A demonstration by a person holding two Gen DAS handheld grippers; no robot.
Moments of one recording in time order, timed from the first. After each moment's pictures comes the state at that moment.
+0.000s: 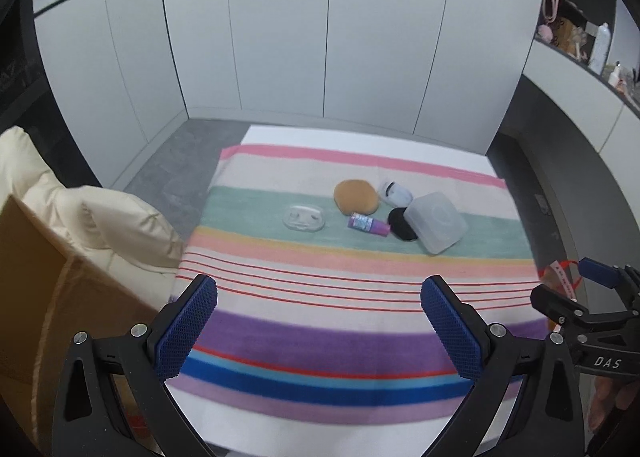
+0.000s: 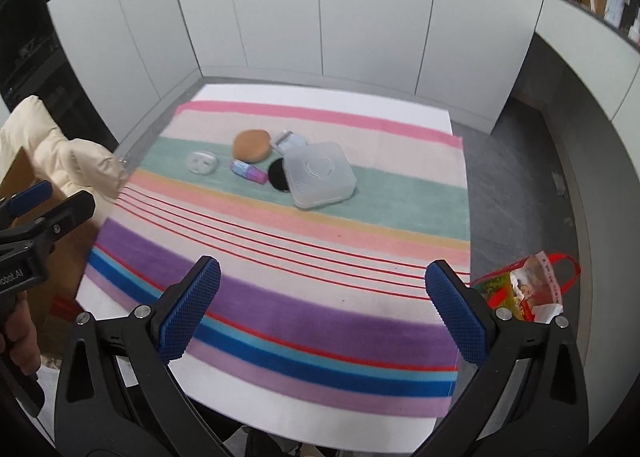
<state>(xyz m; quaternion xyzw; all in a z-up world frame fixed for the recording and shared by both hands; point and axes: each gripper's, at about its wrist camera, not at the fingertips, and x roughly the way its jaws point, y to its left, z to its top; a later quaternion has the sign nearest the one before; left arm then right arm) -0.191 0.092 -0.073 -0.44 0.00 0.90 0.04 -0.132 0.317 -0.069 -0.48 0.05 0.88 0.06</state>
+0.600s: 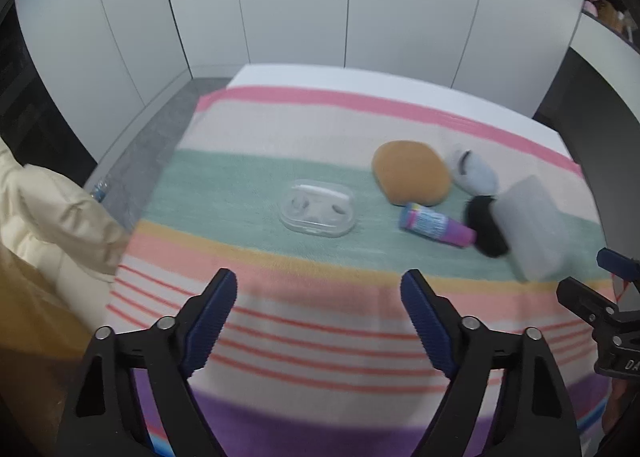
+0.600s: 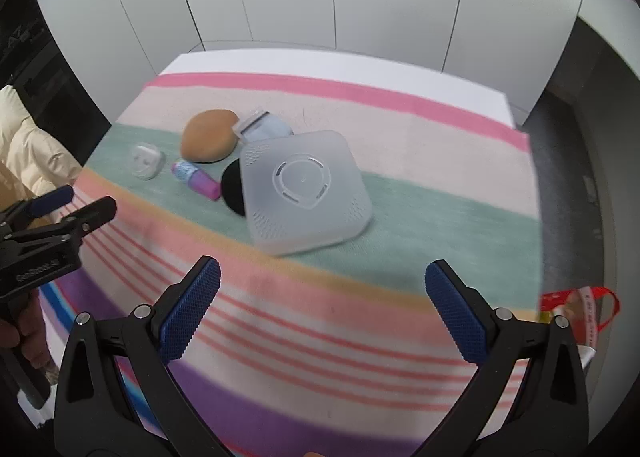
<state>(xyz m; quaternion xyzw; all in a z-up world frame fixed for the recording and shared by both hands) -0.305 0.094 -0.201 -0.50 0.00 0.87 0.01 -0.244 0.345 -0.182 -0.51 0.05 0.86 0.02</state>
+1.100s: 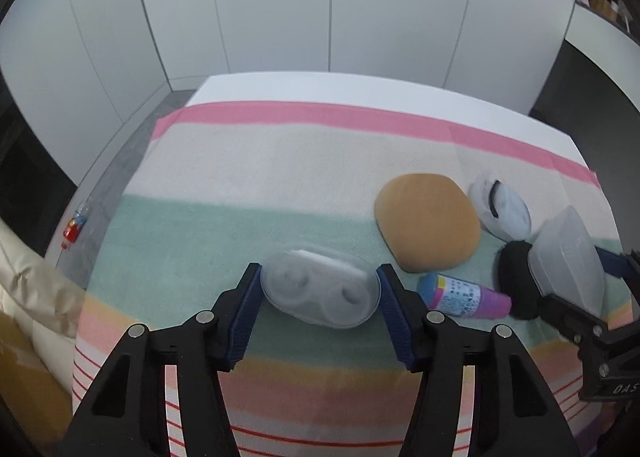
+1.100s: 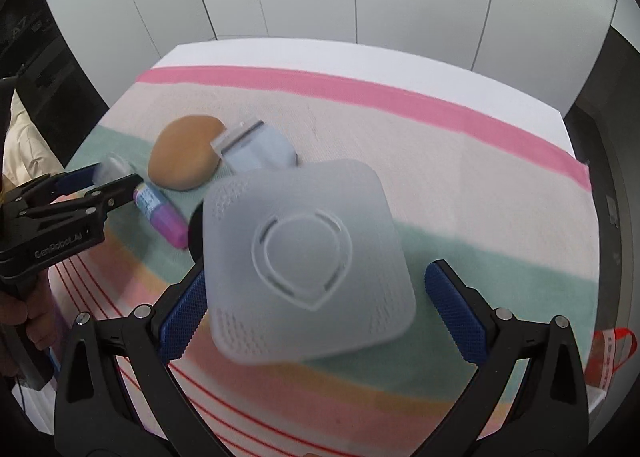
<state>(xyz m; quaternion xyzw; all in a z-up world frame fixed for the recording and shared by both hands) -0.362 0.106 -0.227 -0.49 0.02 0.87 0.04 -0.301 0.342 -0.223 -0.50 0.04 0.87 -0.02</state>
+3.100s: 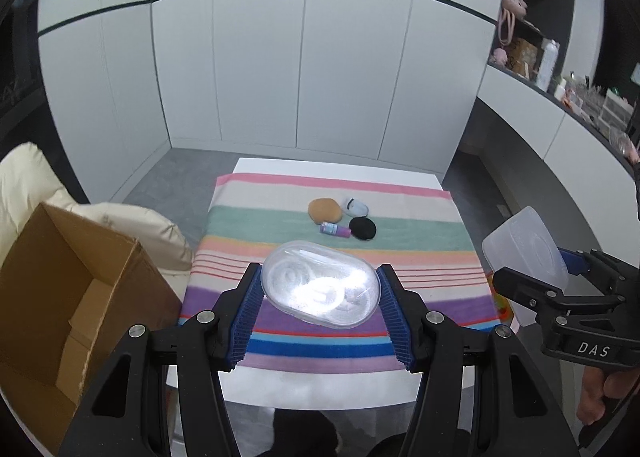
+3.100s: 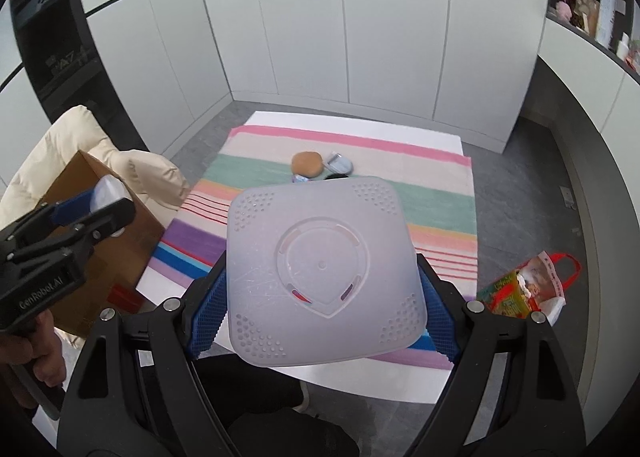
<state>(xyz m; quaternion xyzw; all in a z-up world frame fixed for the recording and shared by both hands) -0.085 0.062 0.011 -0.38 -0.01 0.92 0.10 -0.050 0.254 0.014 -0.42 0.06 0.90 0.02</state>
